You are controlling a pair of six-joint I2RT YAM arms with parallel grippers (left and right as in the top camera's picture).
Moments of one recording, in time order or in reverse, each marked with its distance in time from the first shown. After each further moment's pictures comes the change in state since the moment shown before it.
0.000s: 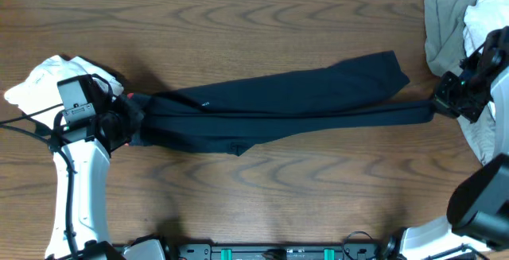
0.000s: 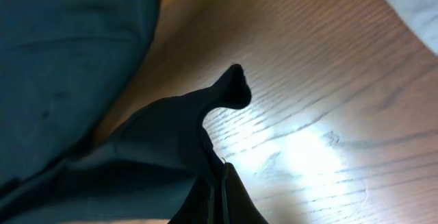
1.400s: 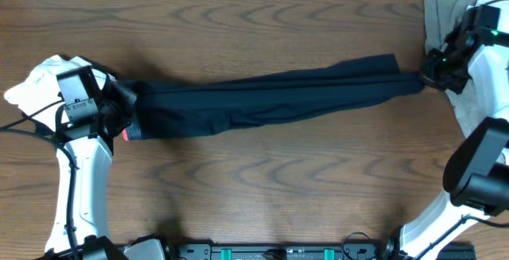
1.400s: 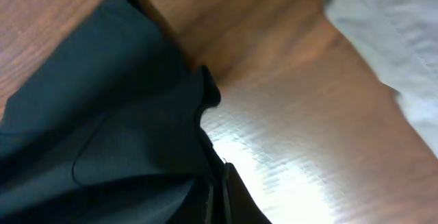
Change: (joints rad) left arm -0.024 0.019 0.000 0.193 -0.079 -0.282; right arm 0.093 0.186 0.101 0.219 0.056 0.000
